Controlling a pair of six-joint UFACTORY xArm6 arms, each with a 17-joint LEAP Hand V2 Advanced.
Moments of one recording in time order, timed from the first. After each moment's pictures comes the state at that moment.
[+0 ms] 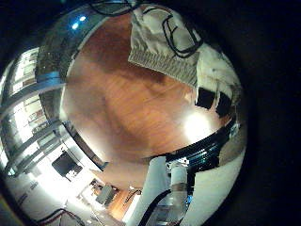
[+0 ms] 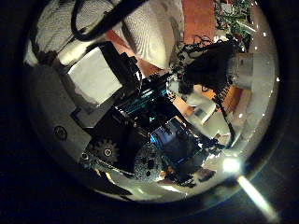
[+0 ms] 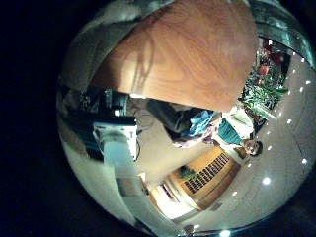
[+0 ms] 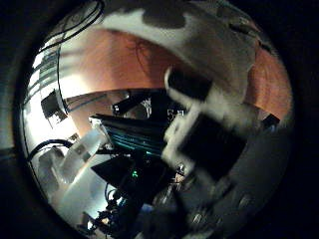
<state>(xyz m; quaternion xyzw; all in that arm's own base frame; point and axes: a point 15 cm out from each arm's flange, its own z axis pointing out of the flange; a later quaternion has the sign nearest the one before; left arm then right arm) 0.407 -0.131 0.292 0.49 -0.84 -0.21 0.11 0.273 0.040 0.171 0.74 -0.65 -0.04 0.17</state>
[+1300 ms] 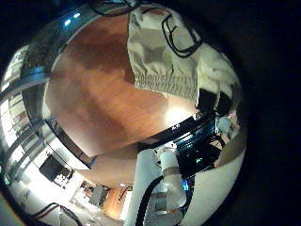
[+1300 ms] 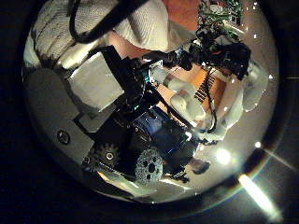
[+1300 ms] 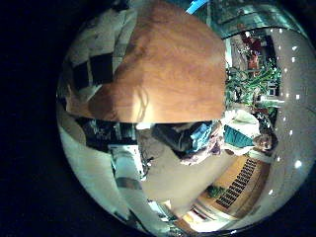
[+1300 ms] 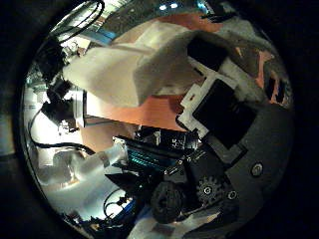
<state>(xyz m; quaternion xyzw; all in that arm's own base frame) 0.350 -0.096 0.330 0.49 -0.83 -0.18 0.23 0.298 0.006 0.337 0.73 -0.68 0.03 0.00</state>
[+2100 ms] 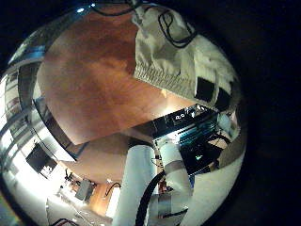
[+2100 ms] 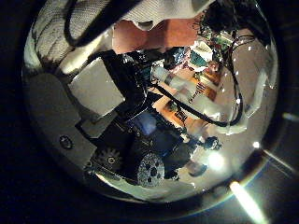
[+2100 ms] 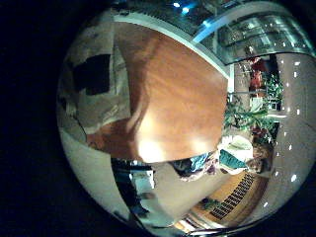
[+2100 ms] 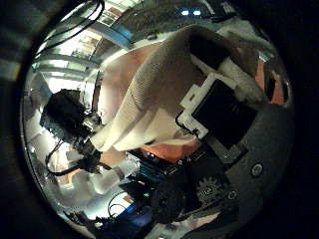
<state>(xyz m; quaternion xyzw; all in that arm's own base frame) 0.320 -0.015 0.288 0.57 -0.77 -0.15 0.25 0.494 0.127 0.342 0.79 -0.61 0.03 -0.01</state>
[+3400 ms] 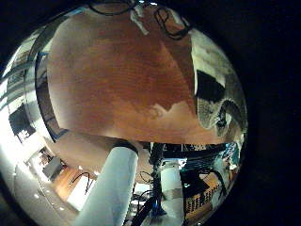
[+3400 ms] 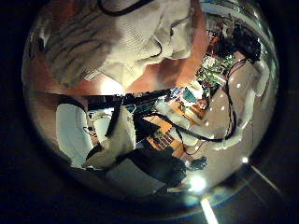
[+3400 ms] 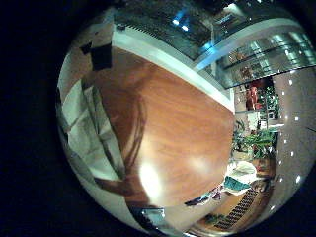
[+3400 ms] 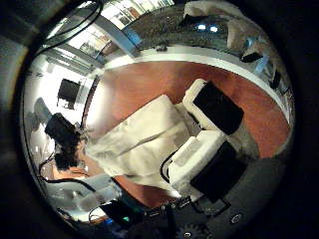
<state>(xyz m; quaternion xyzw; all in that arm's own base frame) 0.368 0.114 0.231 0.72 -0.65 -0.08 0.22 0.584 0.137 0.307 0.80 -0.58 0.11 -0.06</state>
